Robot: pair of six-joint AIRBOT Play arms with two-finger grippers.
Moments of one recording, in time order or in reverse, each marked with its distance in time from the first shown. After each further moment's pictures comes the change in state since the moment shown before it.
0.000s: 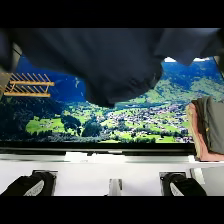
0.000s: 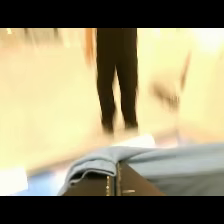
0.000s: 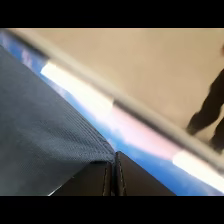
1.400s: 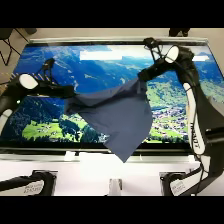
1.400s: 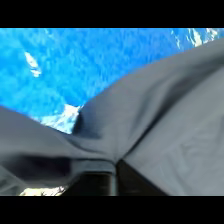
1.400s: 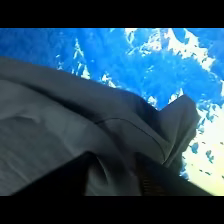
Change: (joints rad) left arm 0.006 -0.455 -0.732 -0.041 -0.005 -0.056; right arm 0.000 -0.917 0.090 0.249 0.068 0.120
